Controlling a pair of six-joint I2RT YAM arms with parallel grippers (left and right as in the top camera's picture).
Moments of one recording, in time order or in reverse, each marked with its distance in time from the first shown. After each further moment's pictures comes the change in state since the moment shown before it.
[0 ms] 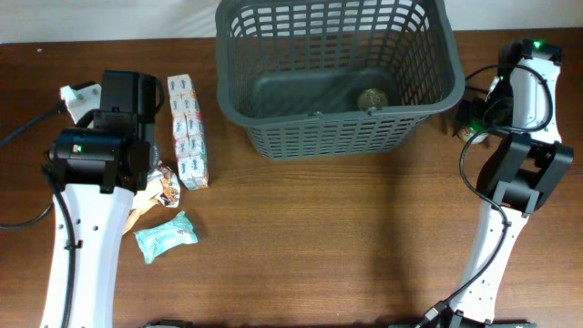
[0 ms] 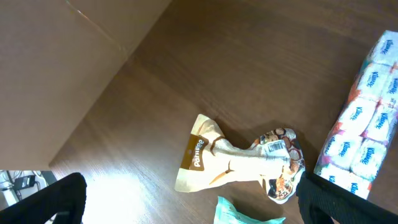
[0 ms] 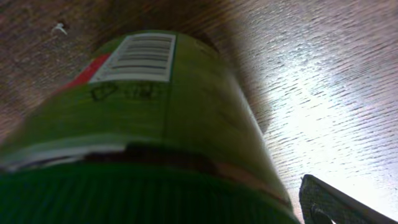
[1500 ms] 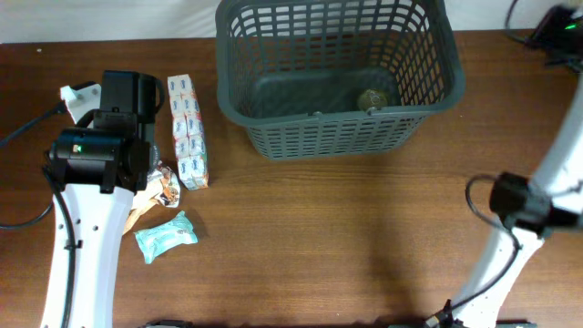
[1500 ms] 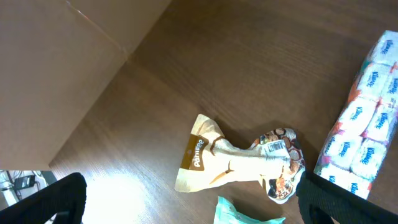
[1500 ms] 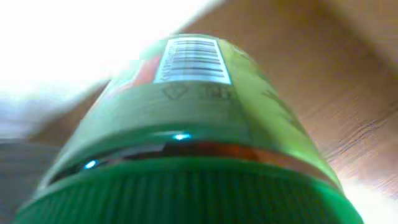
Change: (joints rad) left arm 0.000 0.000 0.000 0.000 0.000 0.000; right arm 0.006 -0.365 0.590 -0.052 0.006 0.169
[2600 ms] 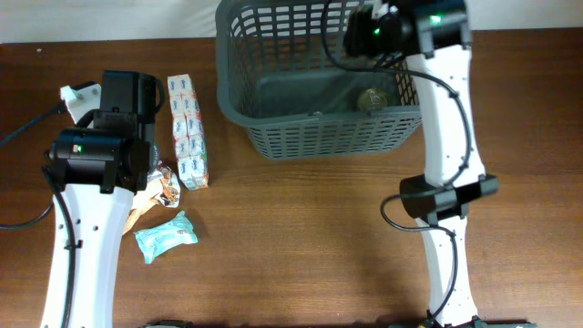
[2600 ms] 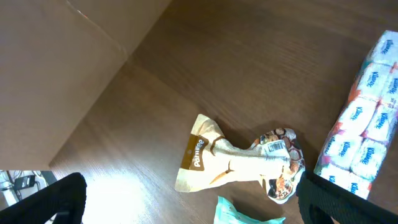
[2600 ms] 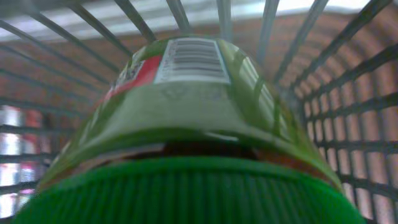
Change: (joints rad) left arm 0.000 0.000 0.000 0.000 0.000 0.000; right arm 0.585 0.196 -0.055 0.109 -0.048 0.005
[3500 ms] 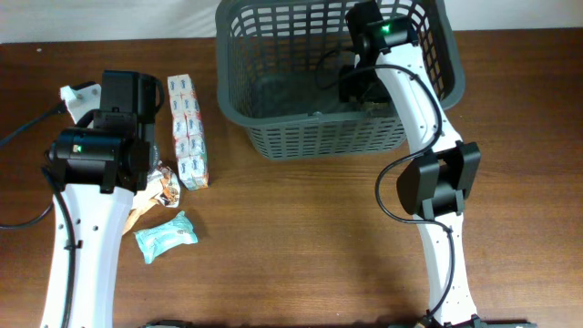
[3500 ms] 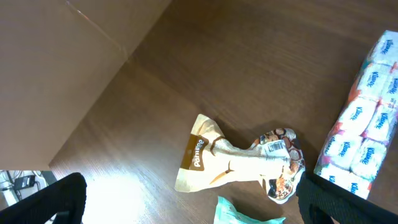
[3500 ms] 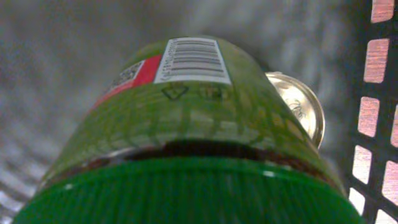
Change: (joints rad) left arm 0.000 0.000 0.000 0.000 0.000 0.000; right arm -0.011 0.037 -0.463 0.117 0.034 -0.003
